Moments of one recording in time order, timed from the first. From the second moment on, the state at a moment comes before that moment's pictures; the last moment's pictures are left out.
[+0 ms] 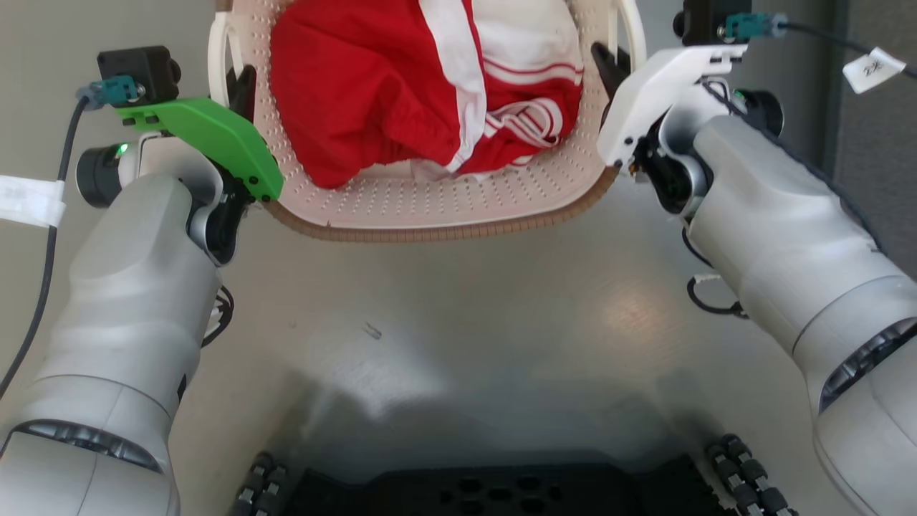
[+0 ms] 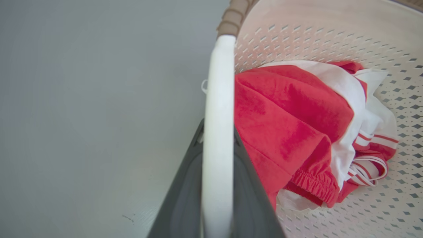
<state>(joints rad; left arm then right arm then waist) -1.05 0.07 -0.62 1.11 -0.85 -0.13 -0.16 -1.12 -0.08 0.99 1.11 1.08 0.03 -0.11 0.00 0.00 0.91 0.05</state>
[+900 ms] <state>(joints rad) -1.09 0.08 -0.65 1.12 -0.85 -0.13 -0.22 -1.15 -0.07 0.99 1.12 1.07 0.02 -0.20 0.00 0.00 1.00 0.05</state>
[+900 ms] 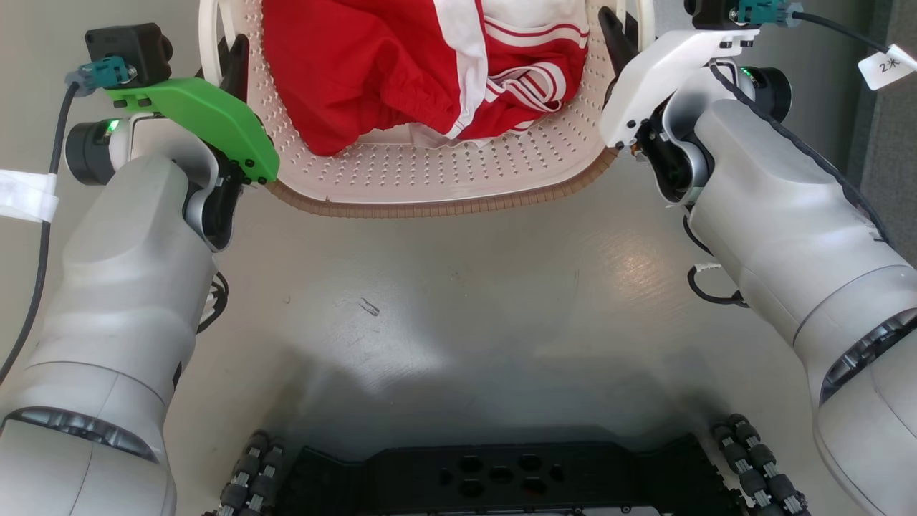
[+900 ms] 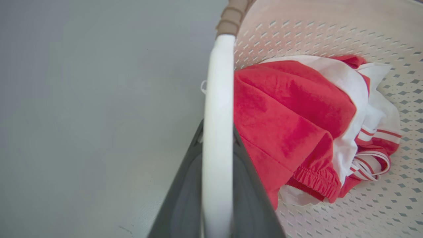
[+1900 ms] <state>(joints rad) -1.11 0.08 -0.68 1.16 -0.85 -0.13 -0.24 -1.15 -0.07 1.01 1.11 1.11 -0.01 -0.22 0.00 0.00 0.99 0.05</state>
